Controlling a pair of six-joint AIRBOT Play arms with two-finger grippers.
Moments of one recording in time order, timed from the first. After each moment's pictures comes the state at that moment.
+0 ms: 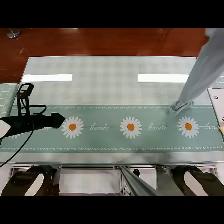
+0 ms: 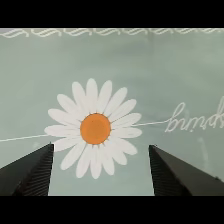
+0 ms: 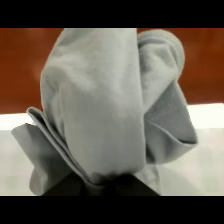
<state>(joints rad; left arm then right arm) -0.04 -0.60 0.54 1.23 -1.03 -1.48 -0.15 -0.88 1.68 -1.27 1.22 1.53</state>
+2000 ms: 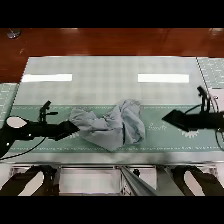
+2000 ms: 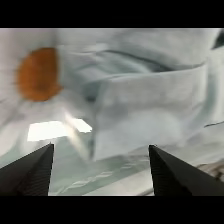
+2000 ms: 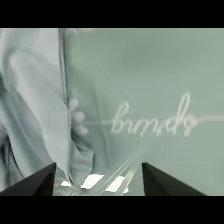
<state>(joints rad) 0.11 -0.96 0.36 0.71 -1.09 -1.21 -0.24 -0.76 0.52 -0.96 1.22 1.47</state>
